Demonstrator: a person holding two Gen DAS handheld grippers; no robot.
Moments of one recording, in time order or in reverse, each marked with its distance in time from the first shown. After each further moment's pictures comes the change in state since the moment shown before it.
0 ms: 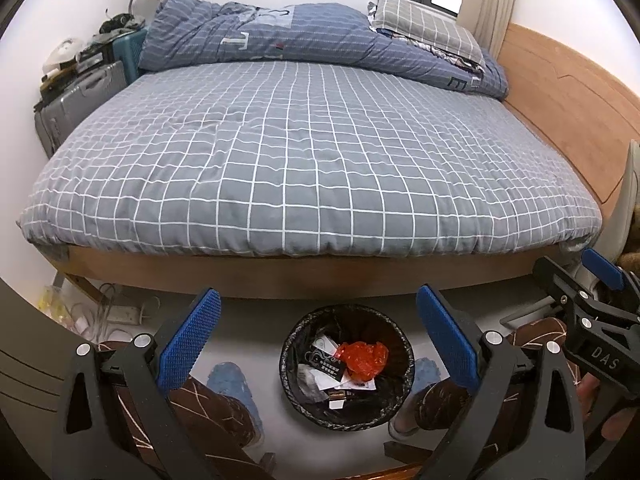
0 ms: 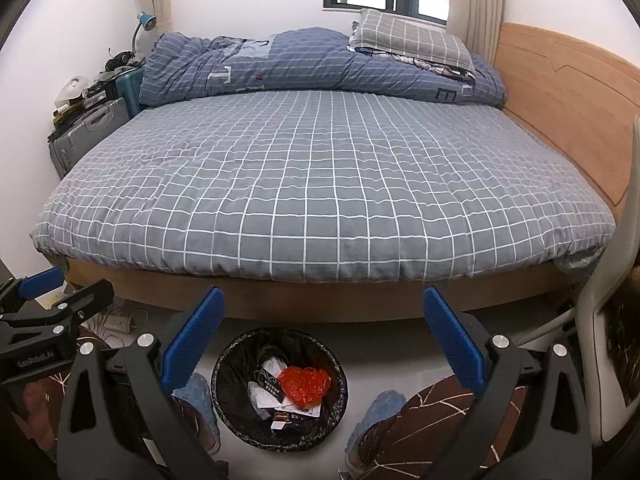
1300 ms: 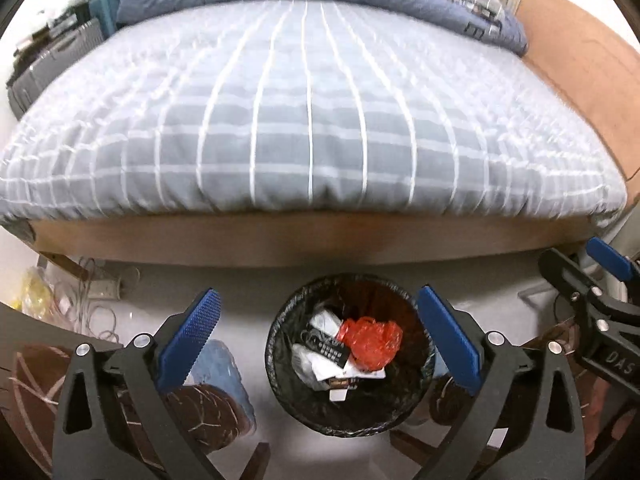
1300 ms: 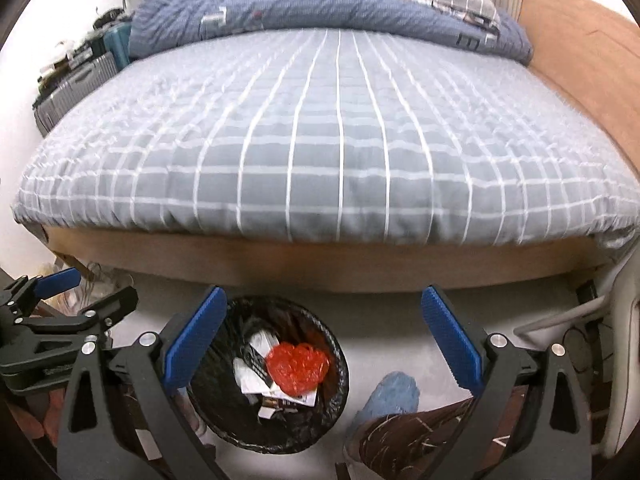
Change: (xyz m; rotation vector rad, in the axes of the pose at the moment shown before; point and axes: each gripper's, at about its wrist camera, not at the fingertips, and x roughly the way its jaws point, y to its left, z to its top) left arm 0.123 -0.006 -0.013 0.001 0.160 0.003; right arm 0.111 -0.010 -0.023 -0.012 0.138 0.025
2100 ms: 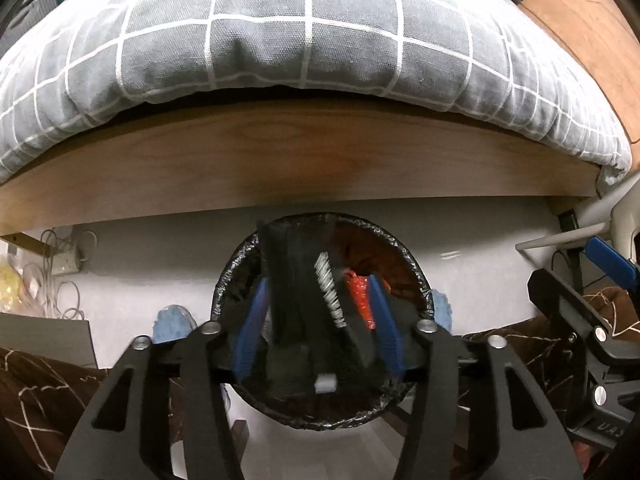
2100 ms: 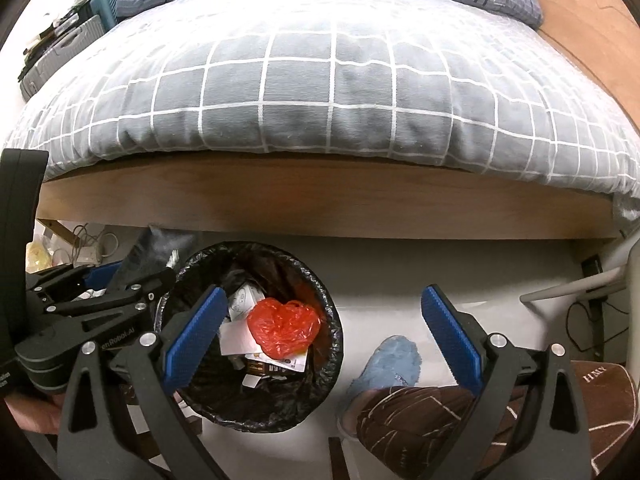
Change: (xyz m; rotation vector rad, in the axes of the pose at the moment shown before) left arm 0.122 -0.032 -0.048 0.039 0.223 -0.062; right arm 0.082 -0.010 -0.058 -0.011 0.184 -0.005
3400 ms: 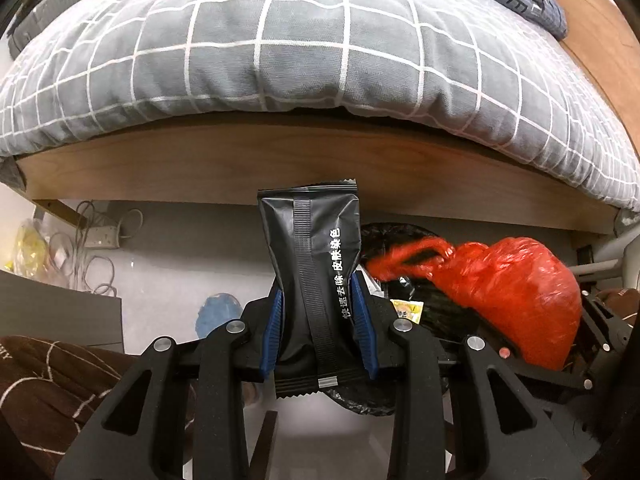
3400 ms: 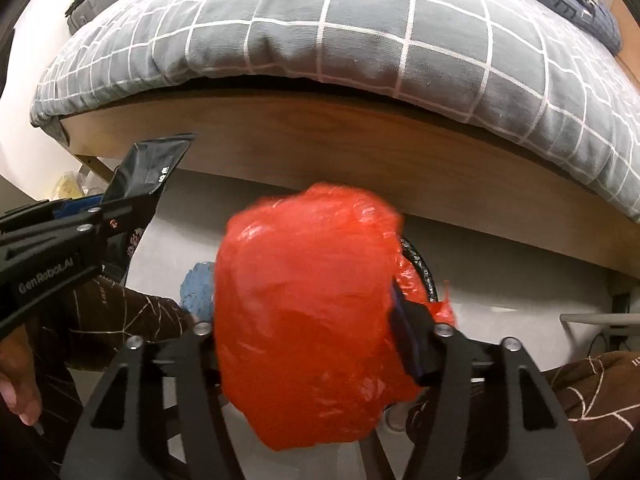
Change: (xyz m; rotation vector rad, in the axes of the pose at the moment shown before) left arm -0.043 0.096 -0.007 -0.127 -0.017 0.060; right arm 0.034 0.115 -0.003 -0.183 0.114 0.123
